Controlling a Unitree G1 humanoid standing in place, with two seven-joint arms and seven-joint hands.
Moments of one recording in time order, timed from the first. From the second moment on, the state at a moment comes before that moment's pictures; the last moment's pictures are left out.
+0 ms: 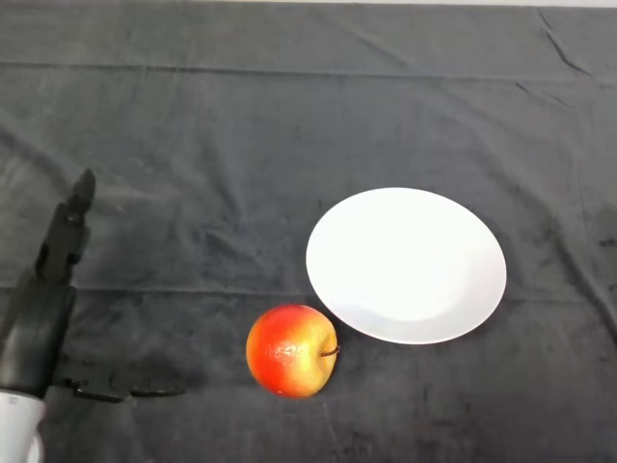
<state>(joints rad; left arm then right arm) 0.02 0.41 0.04 0.11 0.12 -0.36 0.05 -0.69 -0.49 -0.82 1.21 0.78 0.45 0.49</state>
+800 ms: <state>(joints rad) 0.01 0.40 -0.11 0.11 0.13 -0.32 0.05 -0.69 -0.49 -0.82 1.21 0.78 0.45 0.49</state>
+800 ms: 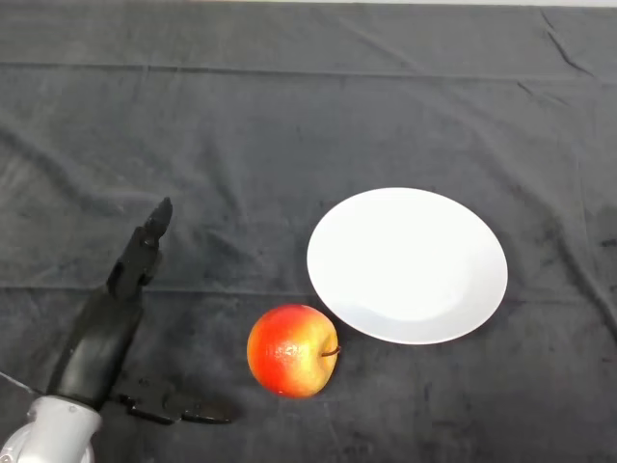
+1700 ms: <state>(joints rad) -0.19 0.33 -0.36 0.31 0.14 -0.30 0.11 -0.69 -0.49 -0.82 1.21 0.78 0.45 0.49</state>
